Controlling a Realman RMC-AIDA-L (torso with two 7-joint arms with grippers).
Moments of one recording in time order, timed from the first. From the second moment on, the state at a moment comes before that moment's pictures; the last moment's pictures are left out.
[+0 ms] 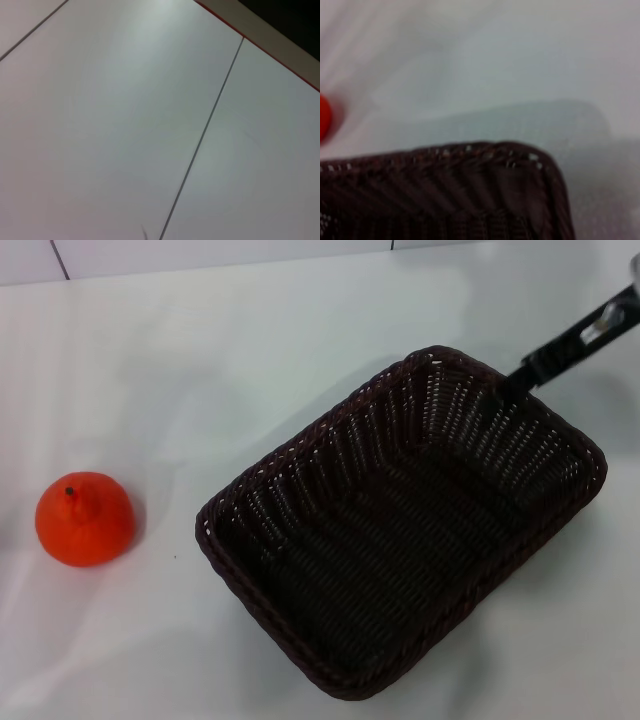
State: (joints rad) left arm -0.25 -2.16 -2.83 -0.21 1.06 -1.87 2.23; right arm 0.85 1.89 -0.88 -0.76 0.58 1.60 2.35
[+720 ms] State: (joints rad) left arm -0.27 -2.16 -2.83 -0.21 1.06 -1.85 2.23; right arm 0.84 1.90 -0.83 -0.75 0.59 1.61 2.33
